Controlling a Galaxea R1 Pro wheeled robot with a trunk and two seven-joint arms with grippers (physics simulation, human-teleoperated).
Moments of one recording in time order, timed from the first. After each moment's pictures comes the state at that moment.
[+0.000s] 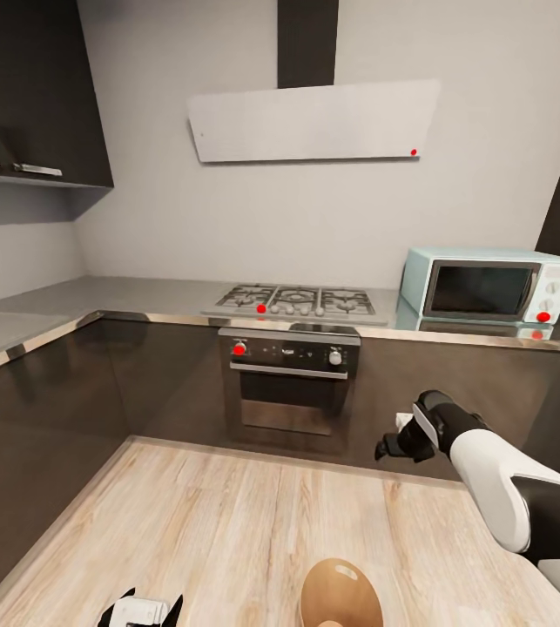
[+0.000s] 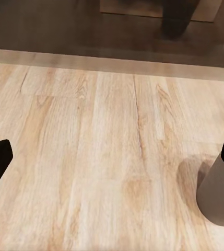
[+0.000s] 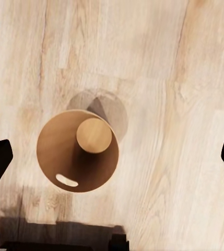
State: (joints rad) left arm 0.14 0.02 0.09 -1.18 -0.01 -0.06 -0.23; right arm -1.09 -0.11 -0.15 -0.22 0.30 0.96 0.31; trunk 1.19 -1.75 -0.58
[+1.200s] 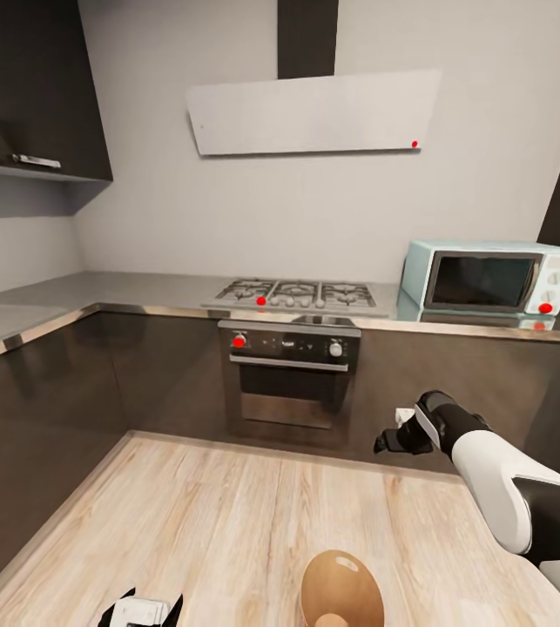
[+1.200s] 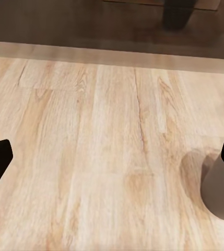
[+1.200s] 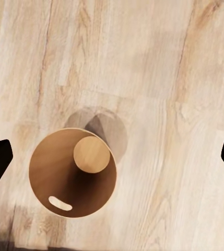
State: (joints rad) left arm 0.14 0.02 0.09 -1.18 -0.02 -0.06 -0.23; right arm -1.09 -0.12 -0.16 -0.23 0.30 0.87 0.32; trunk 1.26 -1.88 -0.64
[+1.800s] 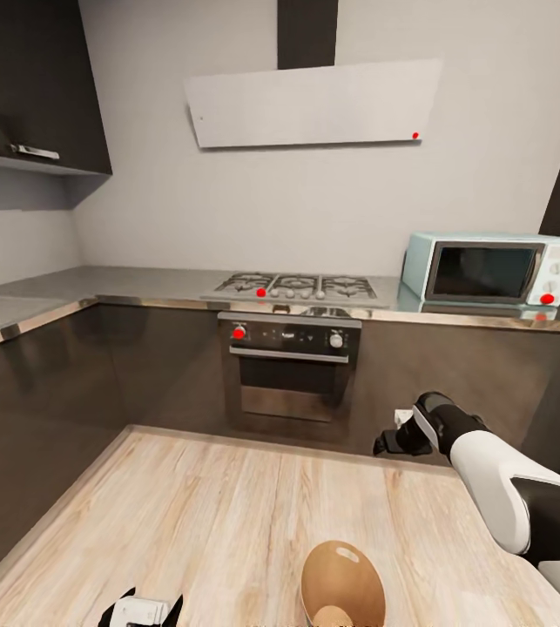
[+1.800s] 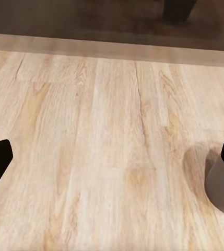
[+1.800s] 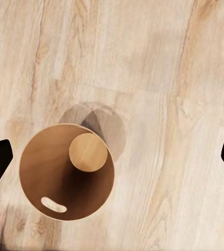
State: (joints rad) left arm 0.14 0.02 0.09 -1.18 -0.02 -0.06 -0.23; right arm -1.09 -0.11 -0.15 -0.22 0.30 0.87 0.31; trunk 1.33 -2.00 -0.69
